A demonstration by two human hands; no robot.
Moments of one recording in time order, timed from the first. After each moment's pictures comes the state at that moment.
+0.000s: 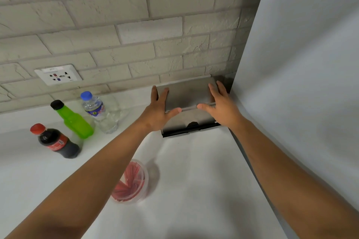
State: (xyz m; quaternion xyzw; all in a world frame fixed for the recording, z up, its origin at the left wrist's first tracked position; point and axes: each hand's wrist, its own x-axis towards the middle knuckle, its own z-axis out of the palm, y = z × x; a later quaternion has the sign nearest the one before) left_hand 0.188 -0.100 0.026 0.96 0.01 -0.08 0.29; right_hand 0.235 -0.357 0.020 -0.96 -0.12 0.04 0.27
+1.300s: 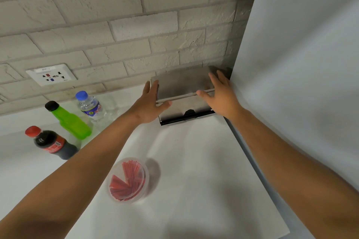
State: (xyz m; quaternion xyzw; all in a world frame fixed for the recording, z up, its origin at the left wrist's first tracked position) left_hand 0.199 -0.075 0.035 0.95 -0.02 -0.08 0.30; right_hand 0.238 -0.352 0.035 -0.96 -0.09 -0.03 0.28
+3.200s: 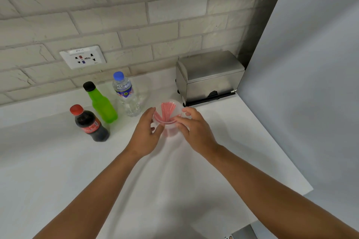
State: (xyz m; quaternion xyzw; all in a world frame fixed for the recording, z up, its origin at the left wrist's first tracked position) left_hand 0.049 0.041 -0.041 0.88 0.00 -0.02 0.47; right_hand 0.063 -0.170 -0.039 -0.93 -0.20 -0.12 0.30
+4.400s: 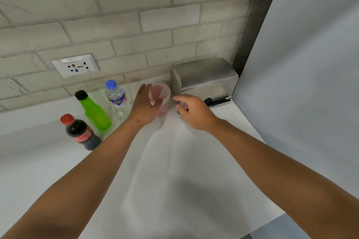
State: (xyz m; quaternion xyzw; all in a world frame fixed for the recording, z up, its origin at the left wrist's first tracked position) left_hand 0.156 0.015 0.000 0.92 0.04 0.04 0.39; right_hand 0.136 -0.194 0.024 -0.90 -0.21 -0.03 0.38
